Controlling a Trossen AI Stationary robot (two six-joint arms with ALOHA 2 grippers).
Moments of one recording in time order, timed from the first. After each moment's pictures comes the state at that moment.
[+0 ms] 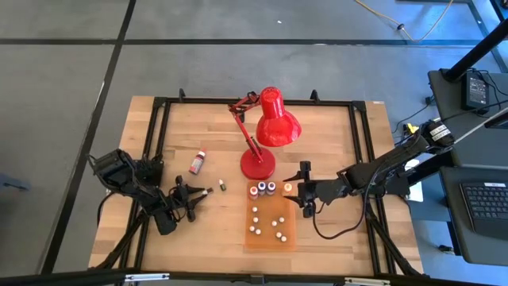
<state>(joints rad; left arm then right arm) -0.97 1.83 0.23 0.45 -1.21 -1.18 0.45 1.28 0.71 -0.02 0.48 -0.03</state>
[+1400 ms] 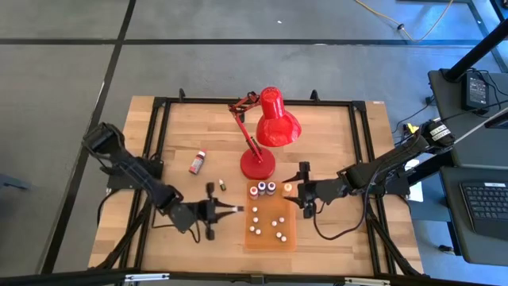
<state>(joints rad) -0.69 1.50 0.62 0.45 -0.82 -0.14 0.45 1.28 0.71 -0.01 0.46 -0.05</state>
